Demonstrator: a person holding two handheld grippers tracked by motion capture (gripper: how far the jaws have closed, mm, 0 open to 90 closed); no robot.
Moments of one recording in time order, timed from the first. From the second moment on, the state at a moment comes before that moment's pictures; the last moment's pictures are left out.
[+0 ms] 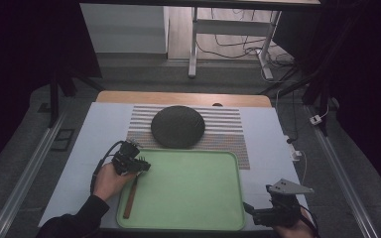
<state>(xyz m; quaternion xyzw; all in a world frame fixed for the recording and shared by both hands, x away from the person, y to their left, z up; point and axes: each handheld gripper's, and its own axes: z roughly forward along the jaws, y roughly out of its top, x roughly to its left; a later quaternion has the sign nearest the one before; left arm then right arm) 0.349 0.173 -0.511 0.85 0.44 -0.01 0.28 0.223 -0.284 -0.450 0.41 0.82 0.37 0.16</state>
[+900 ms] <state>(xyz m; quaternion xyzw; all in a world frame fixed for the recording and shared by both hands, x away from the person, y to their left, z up) 0.280 0.212 -0.464 0.82 0.40 0.02 0.41 0.223 -0.285 -0.450 0.41 0.81 0.37 0.16</state>
